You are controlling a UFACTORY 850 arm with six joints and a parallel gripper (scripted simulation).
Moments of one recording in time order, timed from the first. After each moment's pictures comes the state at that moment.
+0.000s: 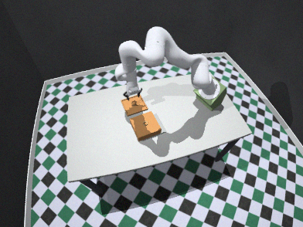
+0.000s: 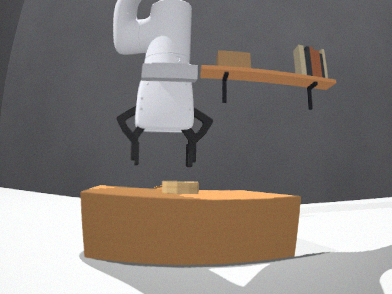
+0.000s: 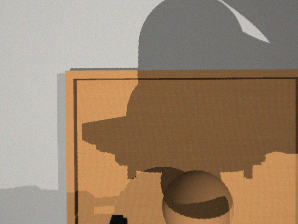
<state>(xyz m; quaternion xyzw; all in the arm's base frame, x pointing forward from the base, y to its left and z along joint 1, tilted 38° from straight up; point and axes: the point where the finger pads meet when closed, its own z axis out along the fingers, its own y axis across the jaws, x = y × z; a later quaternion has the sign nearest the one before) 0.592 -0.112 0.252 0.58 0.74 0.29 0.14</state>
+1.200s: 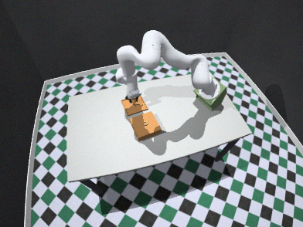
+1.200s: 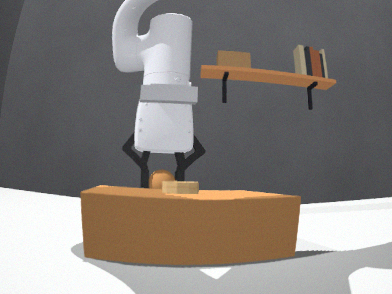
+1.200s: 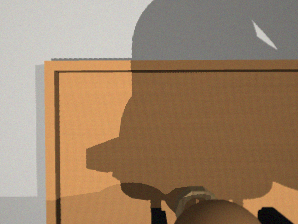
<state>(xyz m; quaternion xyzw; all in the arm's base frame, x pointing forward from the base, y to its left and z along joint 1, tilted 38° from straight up) 0.614 -0.103 0.222 0.58 0.74 0.29 0.14</state>
